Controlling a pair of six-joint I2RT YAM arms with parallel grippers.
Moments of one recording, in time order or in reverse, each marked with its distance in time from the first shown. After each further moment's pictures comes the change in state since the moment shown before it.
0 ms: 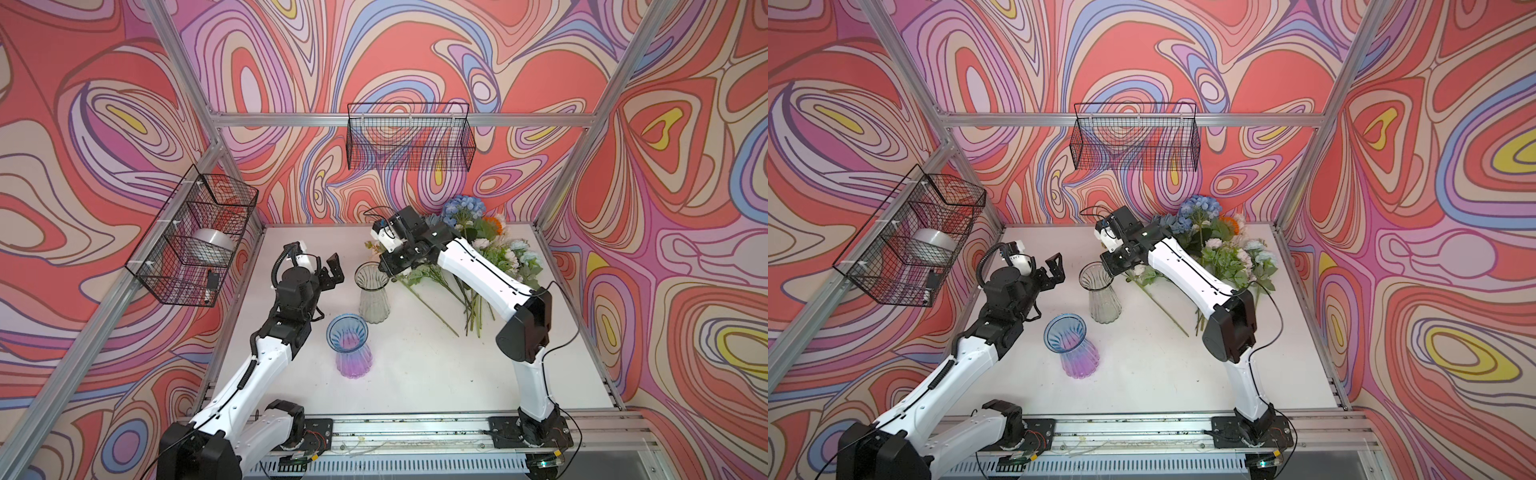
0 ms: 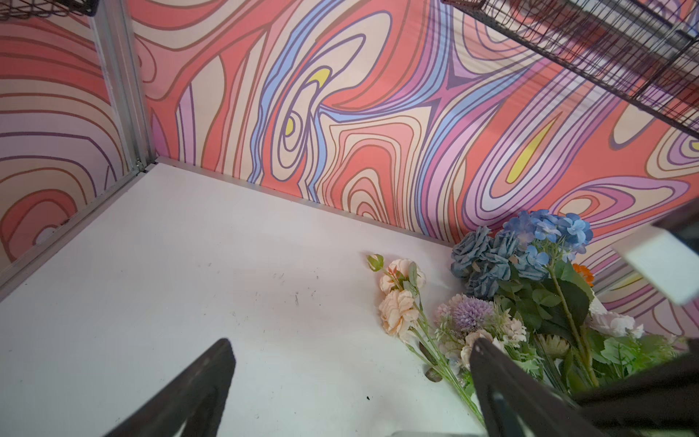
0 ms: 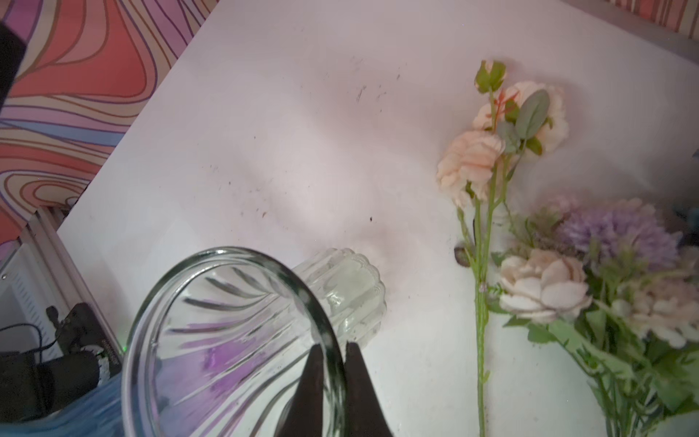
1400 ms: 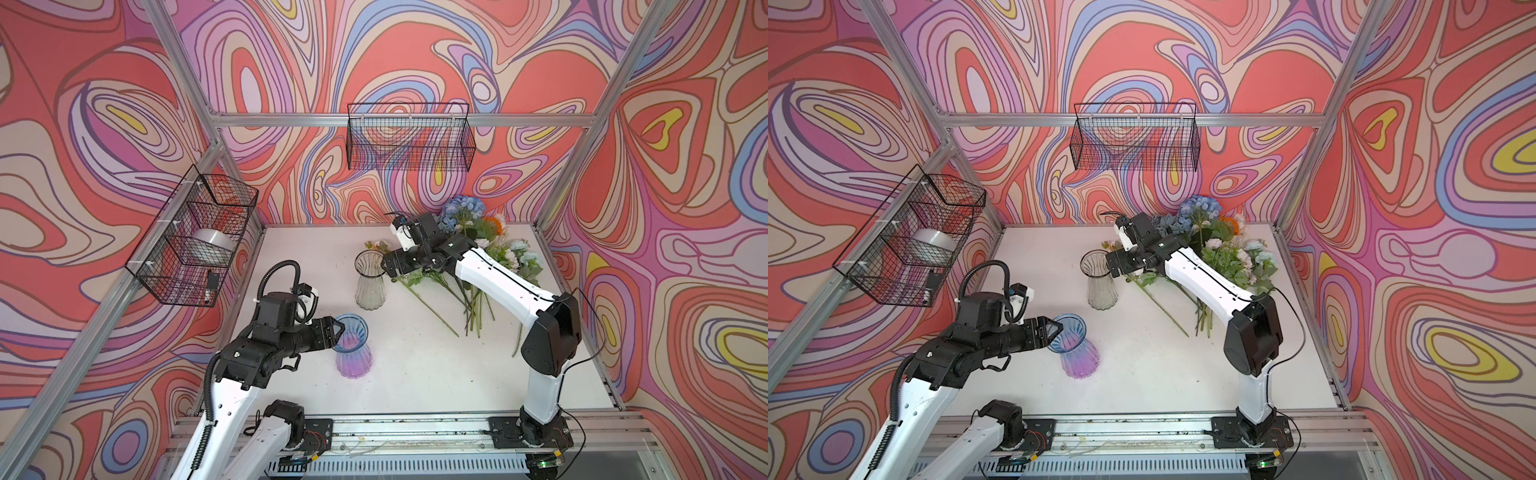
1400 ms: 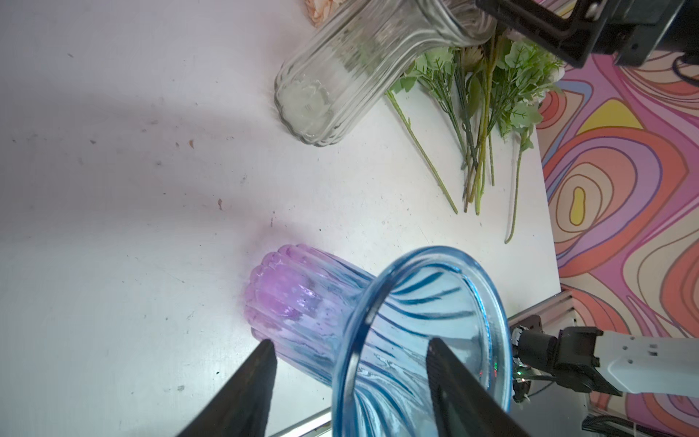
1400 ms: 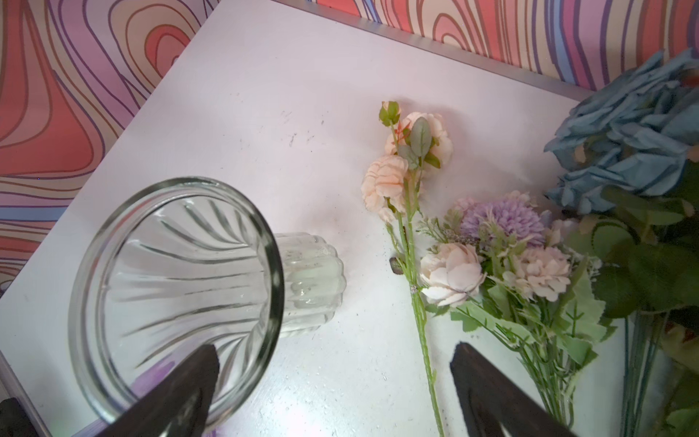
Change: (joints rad) left arm 0.000 -0.292 0.196 -1.119 0.559 -0.067; right arm -0.040 -0.281 -0.476 0.305 0.151 0.087
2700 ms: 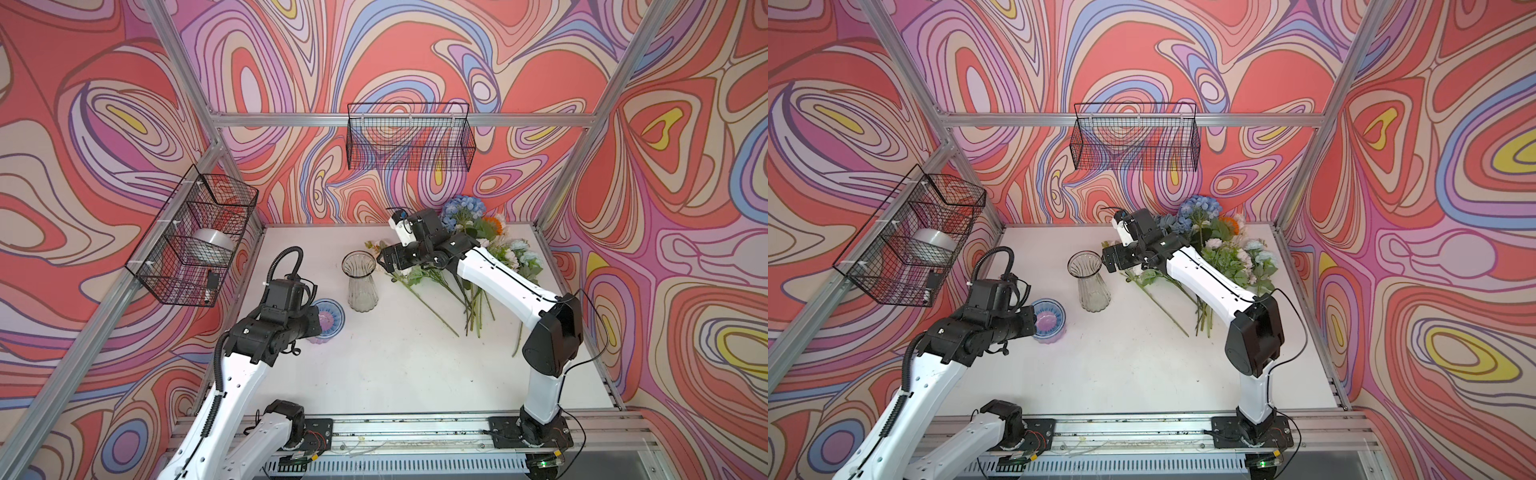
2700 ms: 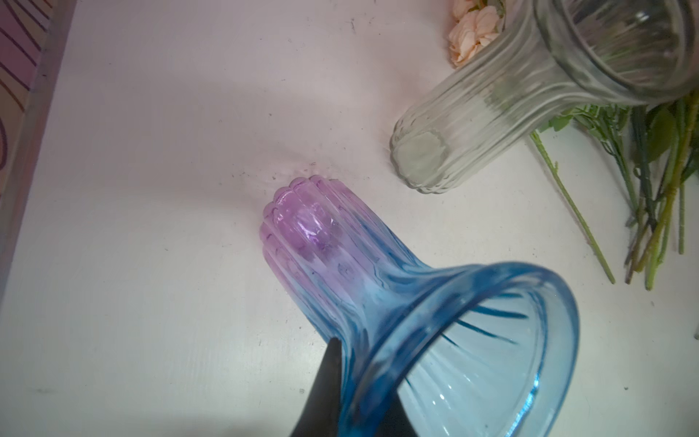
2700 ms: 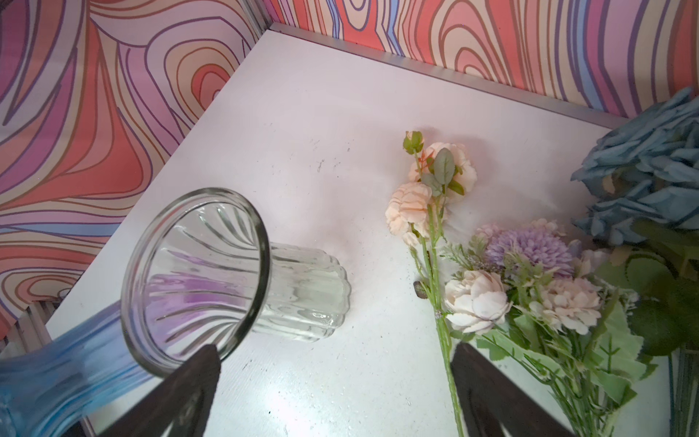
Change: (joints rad) left arm 0.030 0.185 0.114 -0.040 -0.421 0.071; right arm -0.004 -0.005 0.008 0.074 -0.079 0.027
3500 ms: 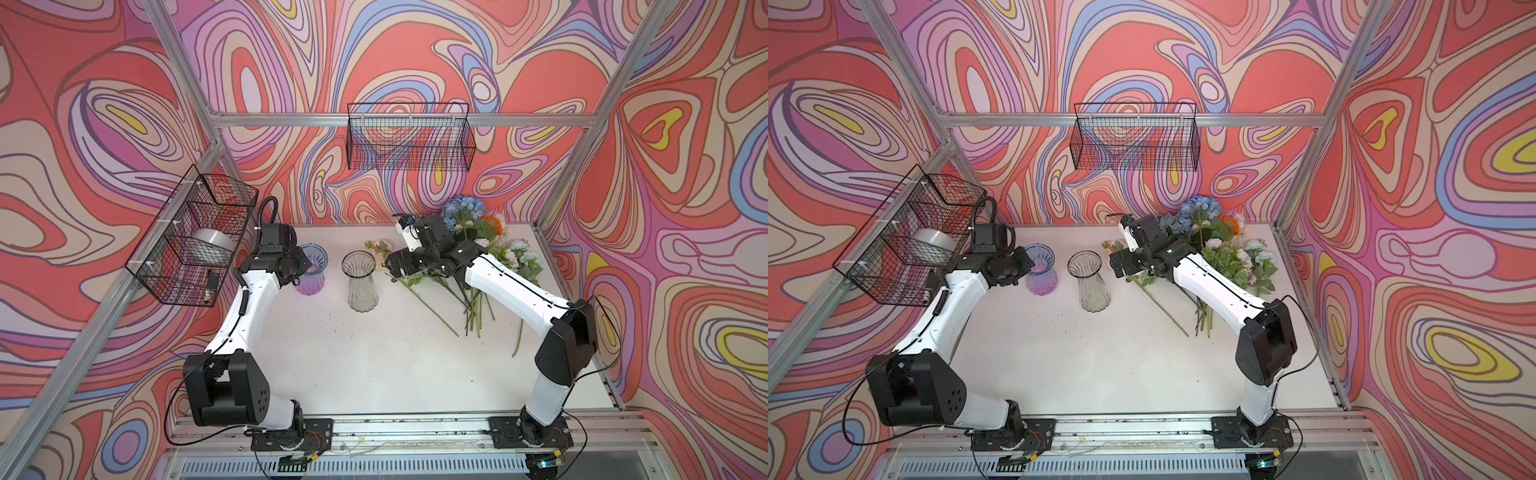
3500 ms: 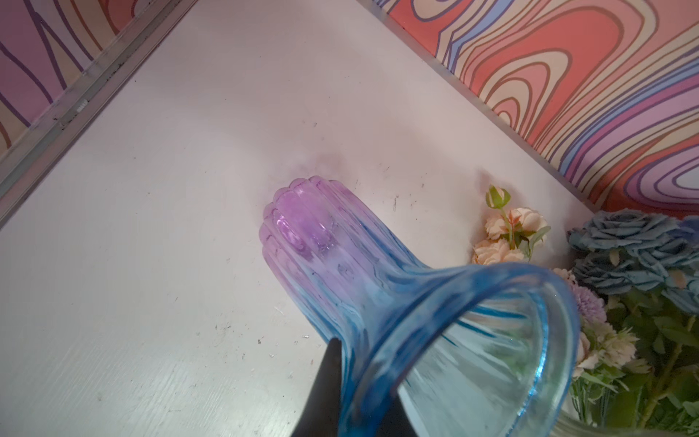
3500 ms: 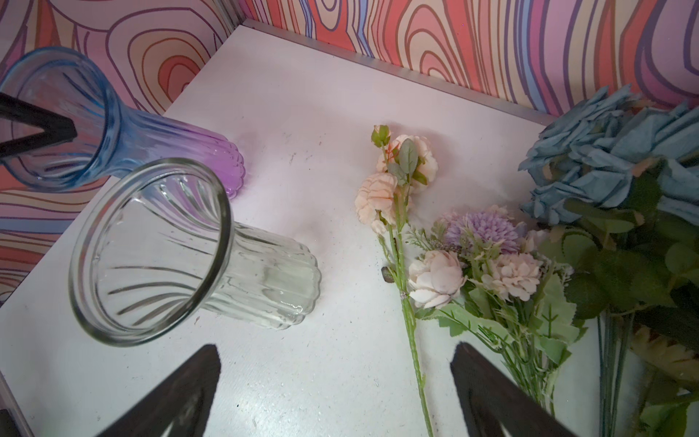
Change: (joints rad) left arm 0.268 0.558 0.306 0.337 0.079 -0.208; right arm 0.000 -0.083 -0.118 0.043 0.081 -0.037
